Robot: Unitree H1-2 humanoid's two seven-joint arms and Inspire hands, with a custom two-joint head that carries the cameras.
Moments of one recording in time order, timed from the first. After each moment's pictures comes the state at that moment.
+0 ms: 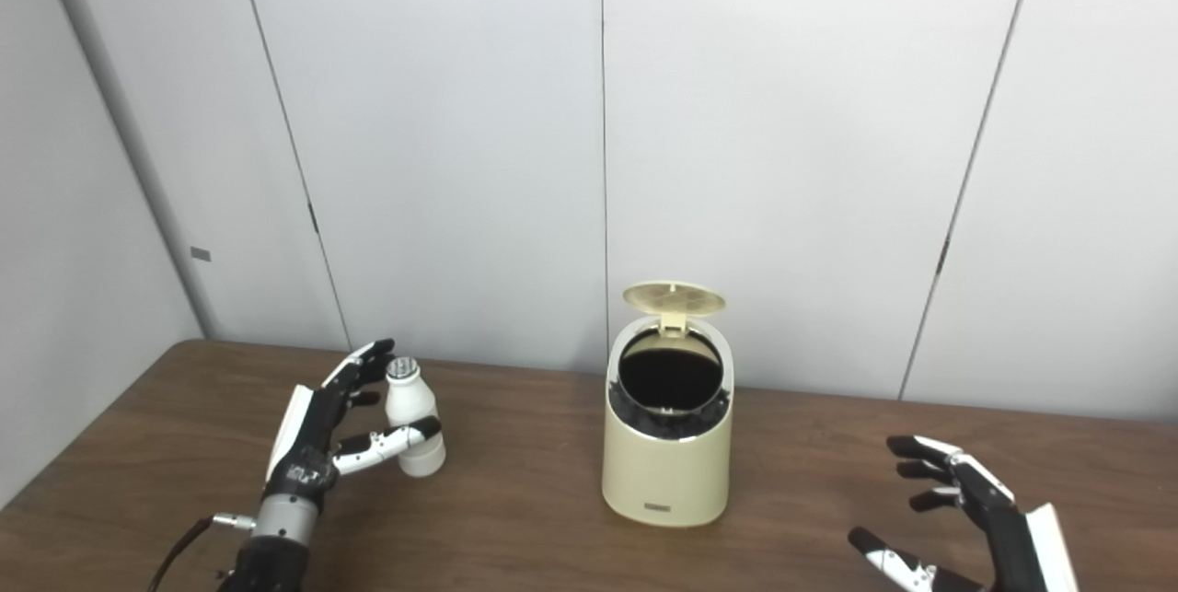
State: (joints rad) left arm -0.36 0.27 0.10 0.35 0.22 -0.17 0.15; right arm -0.14 -0.21 -0.08 -0.02 -0.30 -0.27 -0.13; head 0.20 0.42
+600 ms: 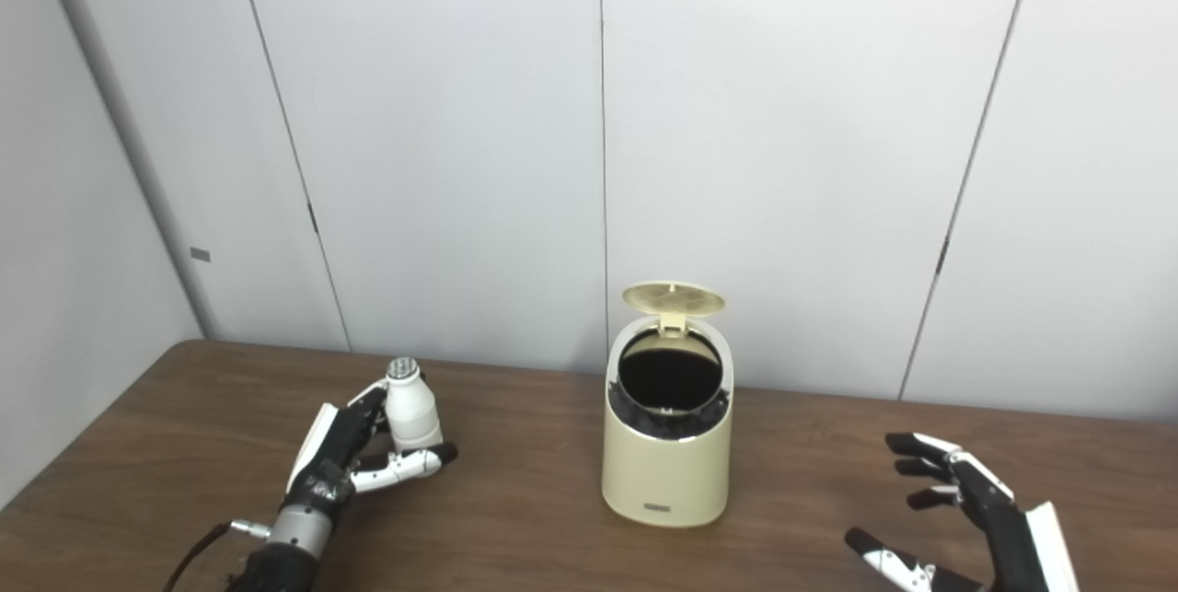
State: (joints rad) left arm -0.36 0.27 0.09 0.38 0.18 -0.11 0.07; right arm -0.13 -0.21 -0.08 -0.07 -0.29 -0.23 -0.12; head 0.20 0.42
